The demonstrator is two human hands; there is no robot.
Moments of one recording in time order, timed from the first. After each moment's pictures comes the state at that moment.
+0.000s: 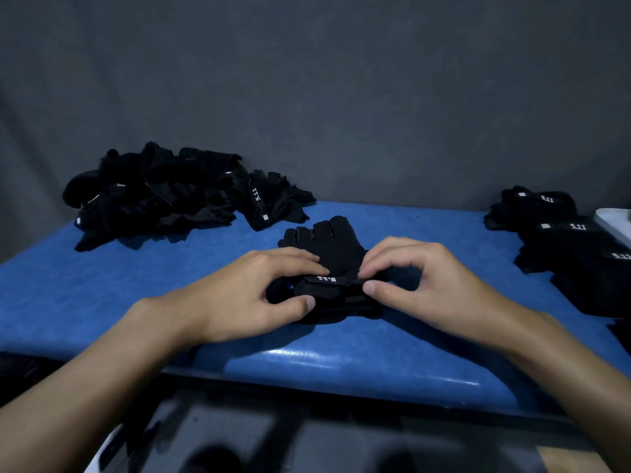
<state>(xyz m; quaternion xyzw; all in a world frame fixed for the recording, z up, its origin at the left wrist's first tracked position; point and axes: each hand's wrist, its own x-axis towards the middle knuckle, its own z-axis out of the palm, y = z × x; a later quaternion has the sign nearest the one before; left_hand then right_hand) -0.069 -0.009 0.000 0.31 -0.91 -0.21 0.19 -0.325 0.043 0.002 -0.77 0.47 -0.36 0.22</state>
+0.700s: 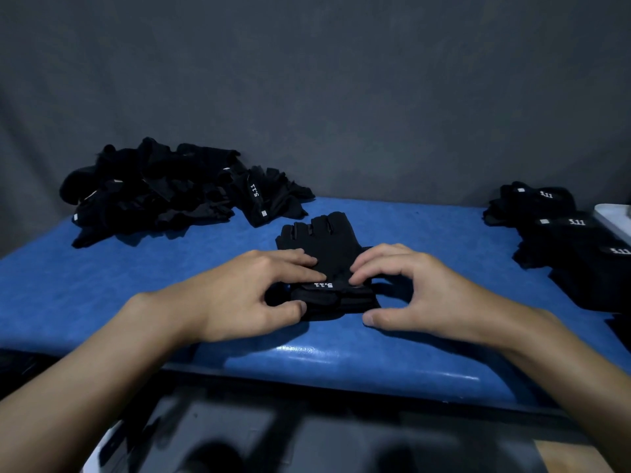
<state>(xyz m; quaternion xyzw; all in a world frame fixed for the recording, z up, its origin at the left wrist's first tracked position) -0.067 -0.009 0.001 0.32 -0.92 -0.17 0.13 -0.328 0.042 -0.004 -0.80 0.49 -0.27 0.23</state>
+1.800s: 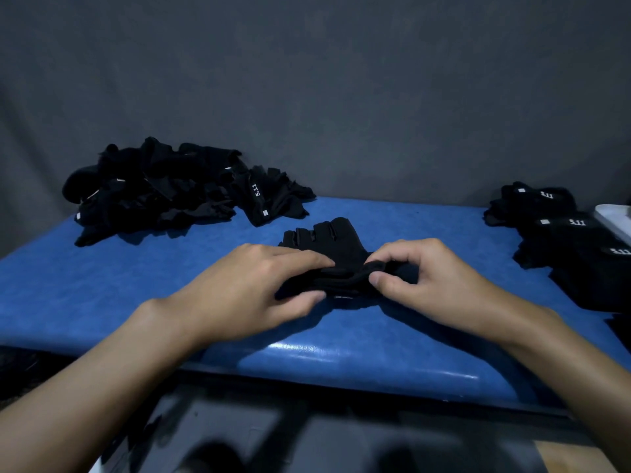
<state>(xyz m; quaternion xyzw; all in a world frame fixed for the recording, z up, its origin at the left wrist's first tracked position) -0.073 -0.003 -0.002 0.26 -0.93 -0.03 0.25 -0.327 0.043 0.002 -0.76 0.51 -0.32 0.24</state>
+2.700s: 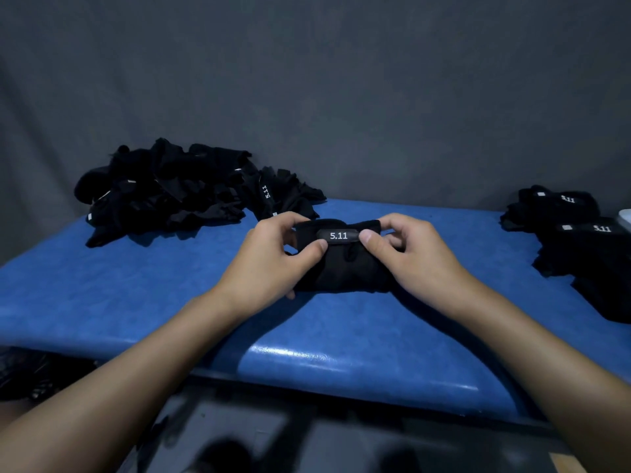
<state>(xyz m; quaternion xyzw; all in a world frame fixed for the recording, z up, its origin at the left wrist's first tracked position) -0.097 -0.030 -0.011 0.44 -0.73 -0.32 0.41 -0.303 0.000 -0.009 -0.67 0.55 -0.45 0.24</state>
